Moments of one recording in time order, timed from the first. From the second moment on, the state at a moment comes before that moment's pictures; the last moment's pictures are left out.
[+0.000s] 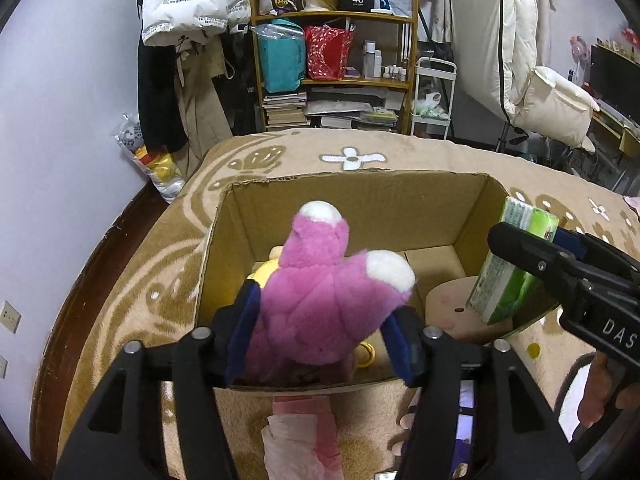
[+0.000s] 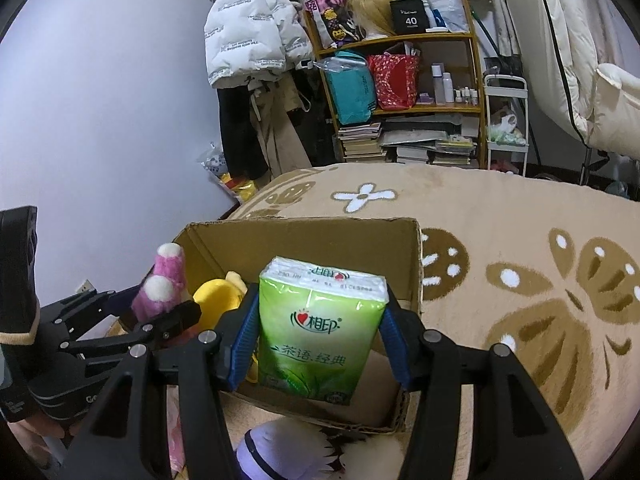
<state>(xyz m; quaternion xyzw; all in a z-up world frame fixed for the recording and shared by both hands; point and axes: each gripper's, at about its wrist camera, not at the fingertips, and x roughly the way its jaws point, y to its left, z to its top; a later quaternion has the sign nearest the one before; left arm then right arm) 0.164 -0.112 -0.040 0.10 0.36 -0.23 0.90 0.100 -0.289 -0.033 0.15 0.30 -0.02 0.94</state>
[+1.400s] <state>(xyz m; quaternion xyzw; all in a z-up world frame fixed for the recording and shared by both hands) 0.118 -0.071 -0.006 0.13 0.35 -0.16 0.91 0.048 -0.276 -0.006 0.15 0.31 -0.04 0.94</state>
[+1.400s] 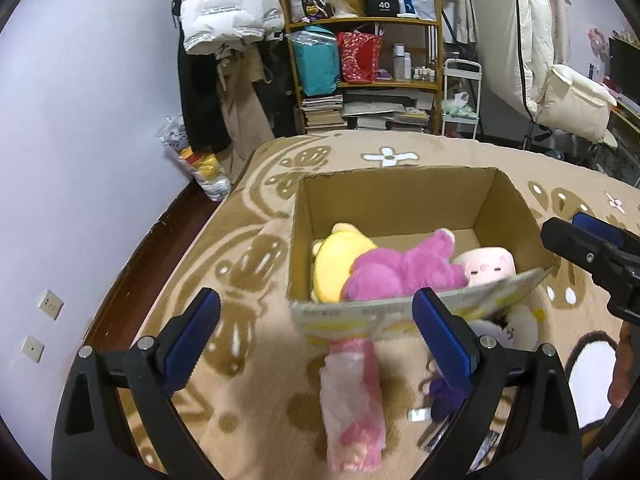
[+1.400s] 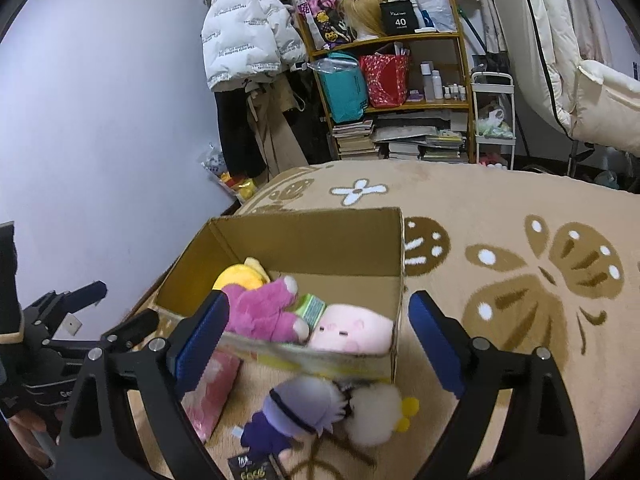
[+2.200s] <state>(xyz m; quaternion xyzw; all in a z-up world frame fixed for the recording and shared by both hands) 0.047 -0.021 -0.018 0.13 0.39 -0.13 0.90 -0.006 -0.243 -0.014 0.15 0.37 -0.04 0.92</state>
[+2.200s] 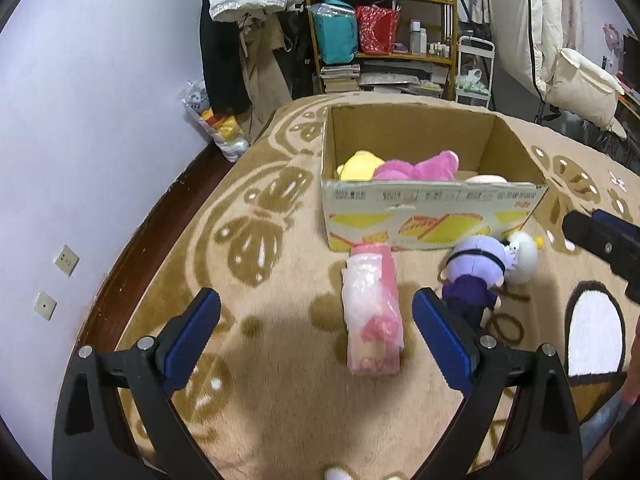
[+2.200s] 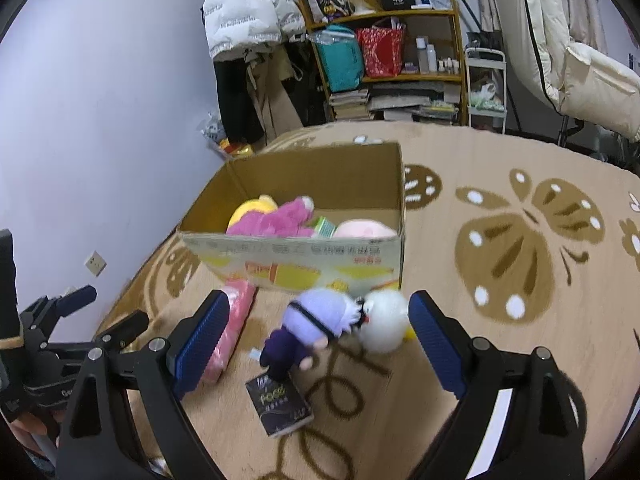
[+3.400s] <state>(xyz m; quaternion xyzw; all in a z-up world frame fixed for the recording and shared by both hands) 0.078 -0.035 -0.085 0.14 0.51 -0.14 0.84 -0.010 -0.206 -0.087 0.12 0.48 -0.01 0.87</state>
